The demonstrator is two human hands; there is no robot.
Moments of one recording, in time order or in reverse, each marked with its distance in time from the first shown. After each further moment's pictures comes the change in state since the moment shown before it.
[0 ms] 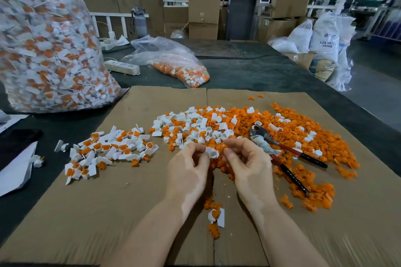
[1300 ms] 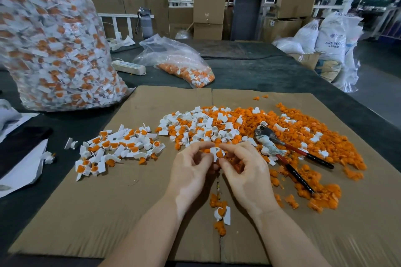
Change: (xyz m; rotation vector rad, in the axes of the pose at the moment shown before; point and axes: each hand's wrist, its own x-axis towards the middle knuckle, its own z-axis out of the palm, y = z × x) left_hand -0.005 0.004 -0.015 -0.457 -0.197 -0.129; right_hand -0.007 0.005 0.005 -0.352 -0.053 -0.235
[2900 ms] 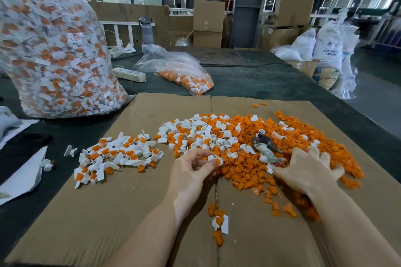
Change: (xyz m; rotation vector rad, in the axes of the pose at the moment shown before) left_hand 0.006 -0.001 -0.001 0.081 0.022 0.008; right_hand 0.047 0.039 -0.081 -0.931 -0.384 0.743
